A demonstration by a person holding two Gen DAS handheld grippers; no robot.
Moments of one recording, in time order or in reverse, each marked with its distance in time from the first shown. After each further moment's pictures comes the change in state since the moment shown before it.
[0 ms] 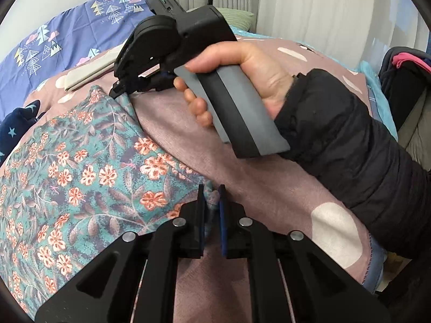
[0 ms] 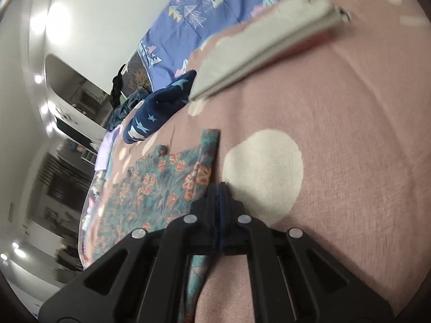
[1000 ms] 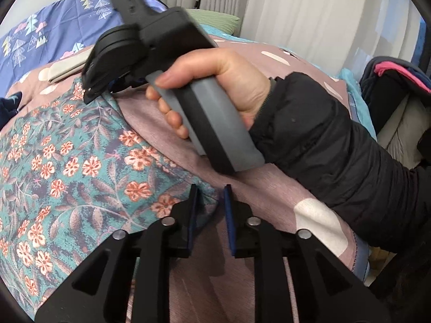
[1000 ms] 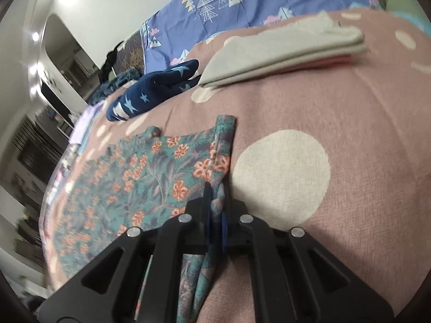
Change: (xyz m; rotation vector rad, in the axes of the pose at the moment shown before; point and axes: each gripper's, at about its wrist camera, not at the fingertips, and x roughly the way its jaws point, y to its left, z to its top) left arm -0.003 0.016 -0.010 -0.011 -0.021 -0.136; right arm 0.018 0.043 -0.022 -0.297 -0.021 -0.259
